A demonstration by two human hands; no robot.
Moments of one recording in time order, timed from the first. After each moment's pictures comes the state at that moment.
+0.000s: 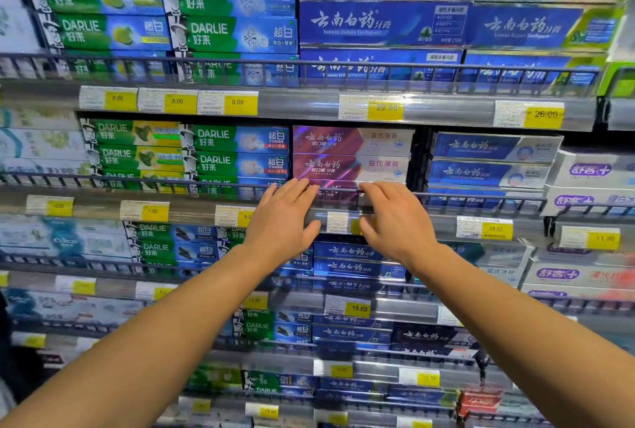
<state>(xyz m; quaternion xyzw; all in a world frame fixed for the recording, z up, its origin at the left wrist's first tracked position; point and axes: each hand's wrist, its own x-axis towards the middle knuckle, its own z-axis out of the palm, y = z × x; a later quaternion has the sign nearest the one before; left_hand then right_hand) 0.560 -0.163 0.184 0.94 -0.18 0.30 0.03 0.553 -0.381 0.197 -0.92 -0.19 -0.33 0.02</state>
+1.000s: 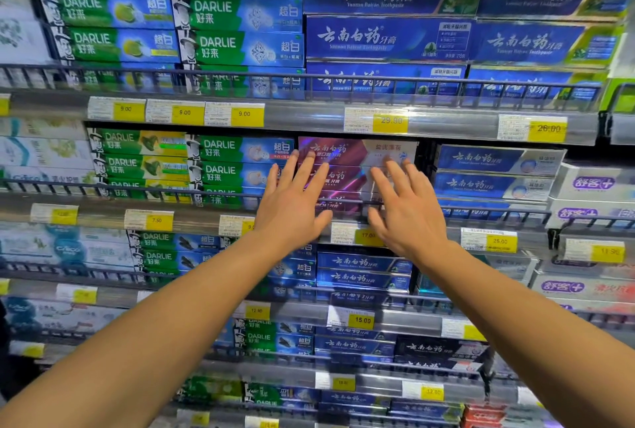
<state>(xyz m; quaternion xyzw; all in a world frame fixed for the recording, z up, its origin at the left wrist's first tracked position) 0.575 -0.172 0.217 0.94 -0.14 0.31 -0.02 0.569 -0.386 0.213 -0.92 -0.11 -0.37 -0.05</state>
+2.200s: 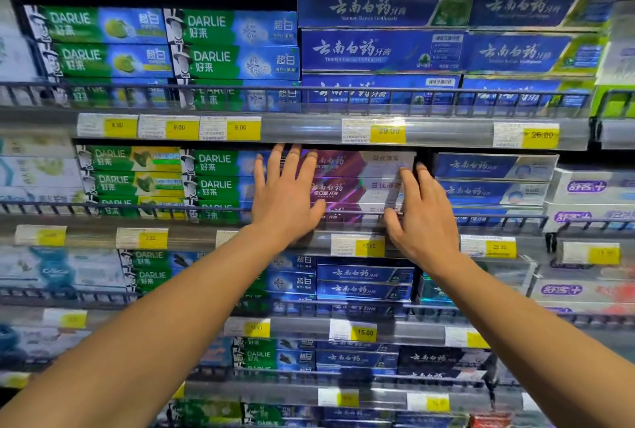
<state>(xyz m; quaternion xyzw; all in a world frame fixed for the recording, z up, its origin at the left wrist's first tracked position) 0.588 -0.170 0.244 0.92 -0.10 0.37 -0.01 0.572 -0.401 0.210 -0.92 -0.04 -0.39 0.08</state>
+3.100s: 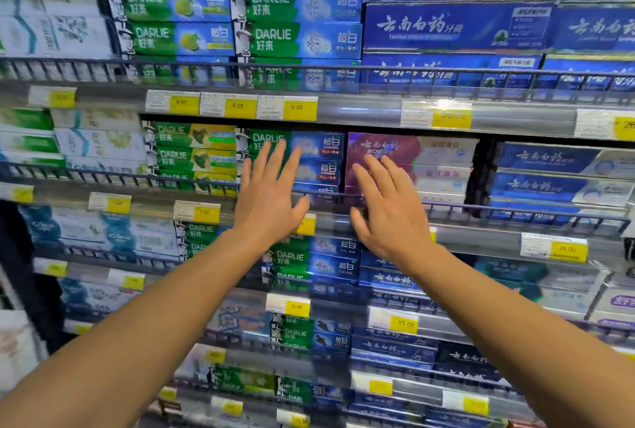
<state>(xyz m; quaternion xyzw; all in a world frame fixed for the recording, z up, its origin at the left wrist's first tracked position) 0.568 -0.074 0.213 0.93 -0.05 0.35 0.02 0.566 -0.289 0.208 -0.90 -0.21 -0.38 0.00</state>
